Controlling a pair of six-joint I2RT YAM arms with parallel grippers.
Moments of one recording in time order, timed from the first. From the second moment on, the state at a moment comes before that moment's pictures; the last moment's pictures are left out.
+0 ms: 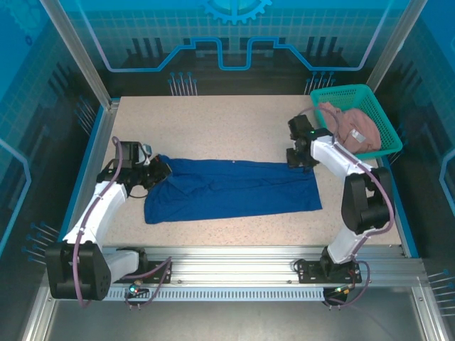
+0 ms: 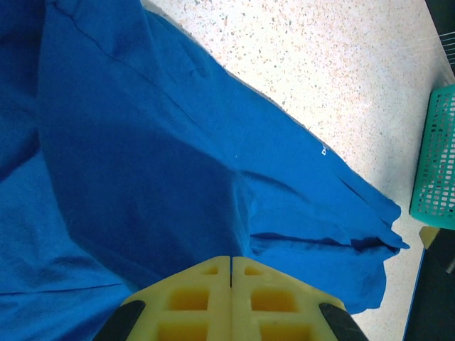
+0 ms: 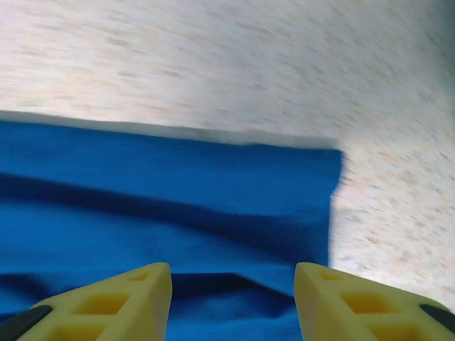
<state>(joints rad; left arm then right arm) 0.04 1.16 0.81 -0.57 0.45 -0.69 0.28 1.68 1.27 -0.81 0.17 0.17</state>
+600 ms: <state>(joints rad) 0.04 1.16 0.81 -0.57 0.45 -0.69 0.82 1.97 1.21 -0.06 -0.45 0.43</state>
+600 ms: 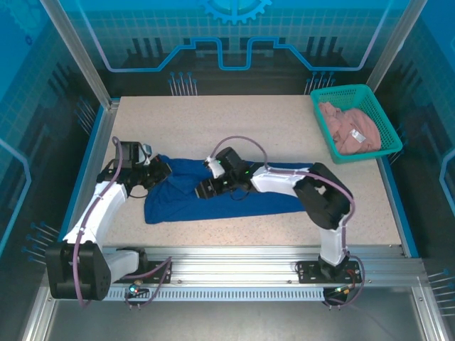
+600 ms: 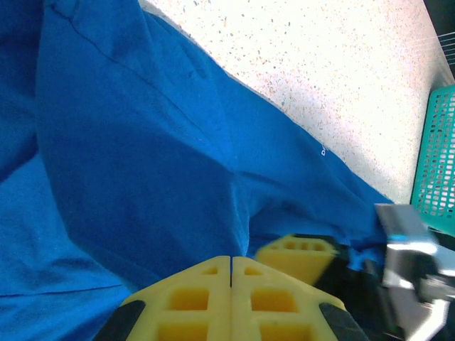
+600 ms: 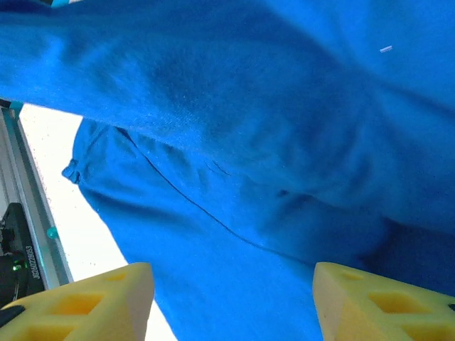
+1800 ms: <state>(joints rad) 0.04 1.16 0.80 -0.52 0.48 -0.72 0.98 2.13 1.24 0.33 -0.02 0.76</state>
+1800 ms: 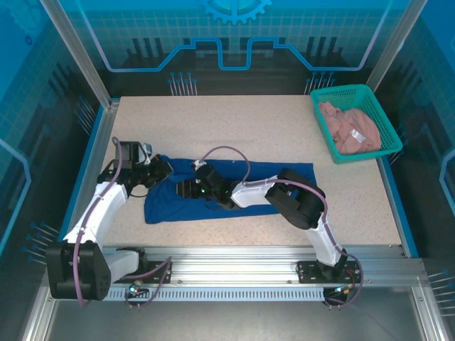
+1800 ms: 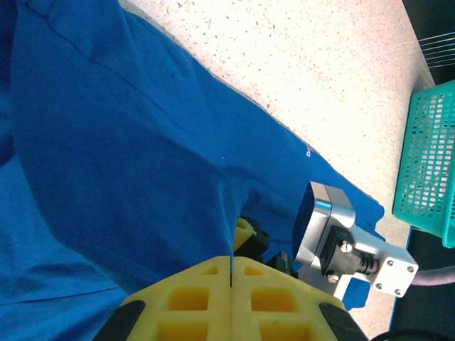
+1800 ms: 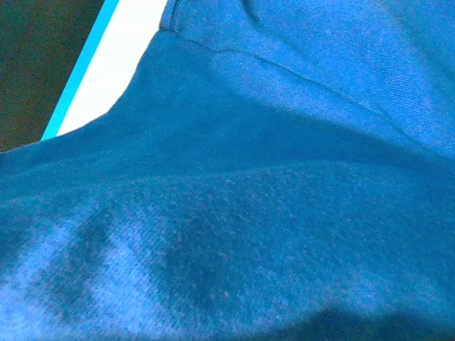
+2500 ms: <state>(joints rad) 0.04 1.16 0.80 -0.51 0.53 -0.75 1.19 2.13 1.29 0.14 0.60 0.42</state>
